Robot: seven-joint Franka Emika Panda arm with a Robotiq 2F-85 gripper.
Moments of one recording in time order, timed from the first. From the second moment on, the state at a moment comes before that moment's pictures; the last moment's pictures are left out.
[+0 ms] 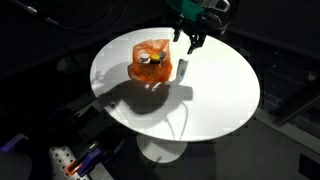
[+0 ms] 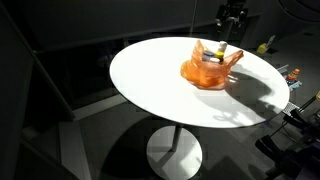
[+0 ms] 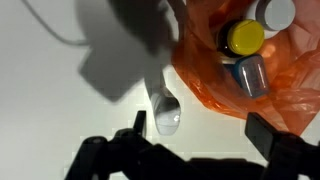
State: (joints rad) arm -0.13 0.65 -0.06 -1.44 0.16 1.91 0.01
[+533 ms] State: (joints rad) arm -0.08 0.52 -0.08 -1.51 0.03 1.83 0.09
